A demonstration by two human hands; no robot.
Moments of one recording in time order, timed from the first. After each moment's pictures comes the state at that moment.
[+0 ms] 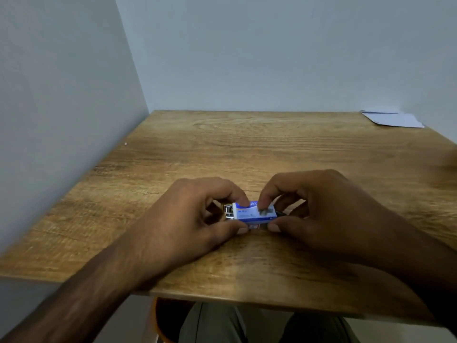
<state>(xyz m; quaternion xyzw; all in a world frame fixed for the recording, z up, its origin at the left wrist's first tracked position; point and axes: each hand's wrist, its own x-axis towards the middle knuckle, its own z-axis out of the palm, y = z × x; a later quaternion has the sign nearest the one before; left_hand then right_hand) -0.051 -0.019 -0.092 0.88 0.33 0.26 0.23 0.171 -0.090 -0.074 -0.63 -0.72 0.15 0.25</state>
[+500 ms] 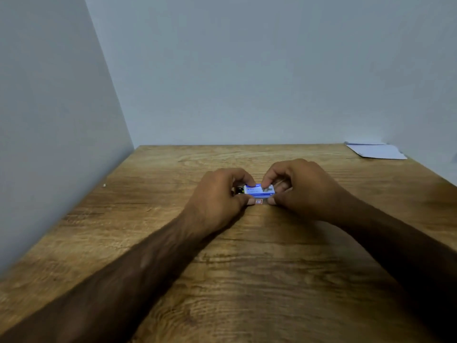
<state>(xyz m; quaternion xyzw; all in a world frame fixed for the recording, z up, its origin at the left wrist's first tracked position) 0.059 0.091 -0.101 0.84 0.38 0.30 0.24 0.242 0.020 -0.076 -0.69 -0.66 0.11 0.28</state>
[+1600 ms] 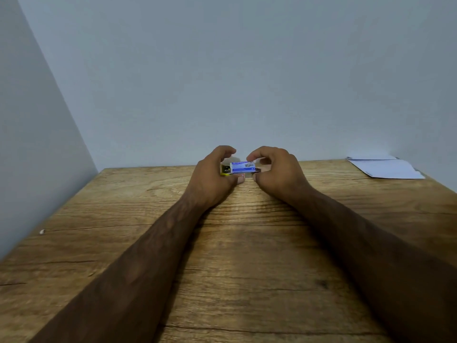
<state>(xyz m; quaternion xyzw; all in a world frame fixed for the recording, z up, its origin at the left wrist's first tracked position) 0.141 0.239 -0.116 0.81 0.38 0.37 0.25 0.306 0.174 -0.113 -0.68 -0.59 0.05 0.44</state>
